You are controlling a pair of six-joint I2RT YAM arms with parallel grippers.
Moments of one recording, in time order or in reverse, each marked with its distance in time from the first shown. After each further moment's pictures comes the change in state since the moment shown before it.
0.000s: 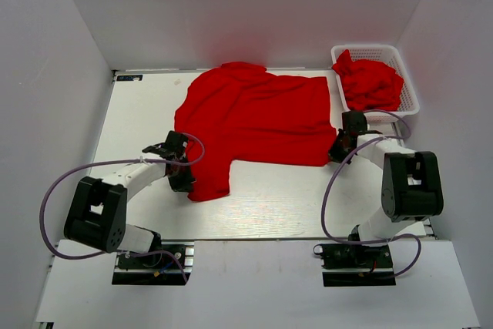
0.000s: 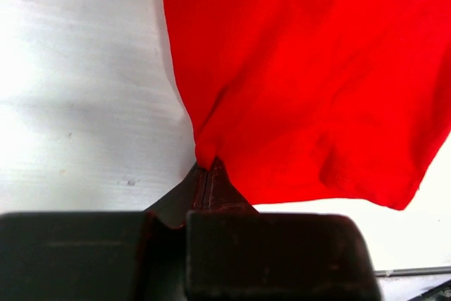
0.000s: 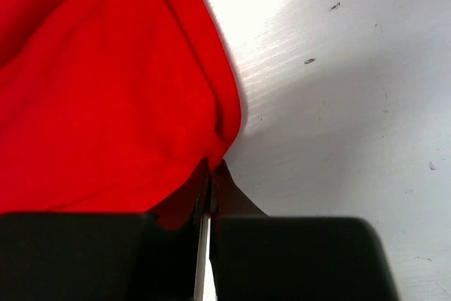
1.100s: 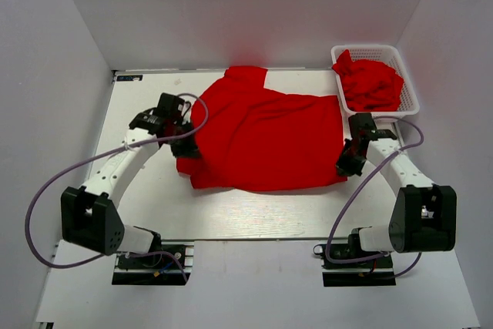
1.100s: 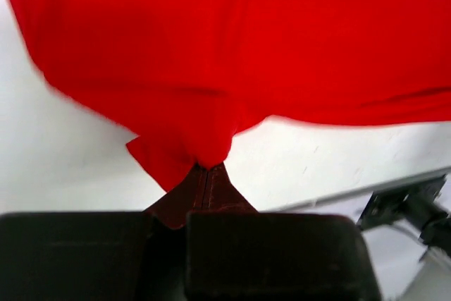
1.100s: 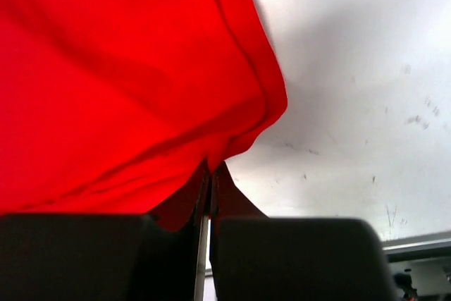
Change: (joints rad) left arm 0.001 -0.034 0.443 -0.299 0.151 0.126; right arm 0.002 -0.254 0.024 -0.485 -0.011 -0.029
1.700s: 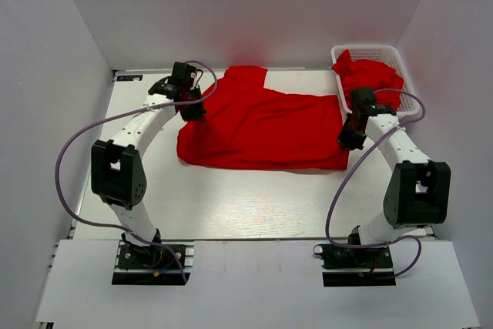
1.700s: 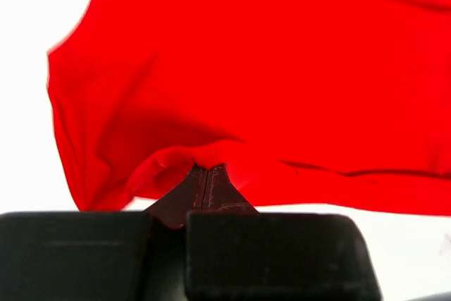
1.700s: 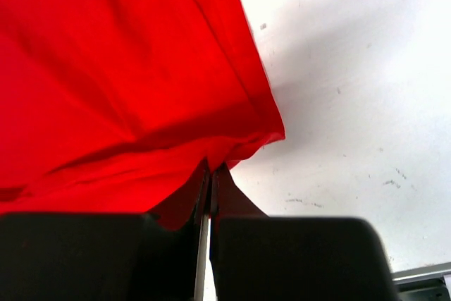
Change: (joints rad) left arm 0.020 0.373 0.361 0.162 -0.182 0.027; right arm -0.007 0.175 0.283 0.006 0.082 -0.023
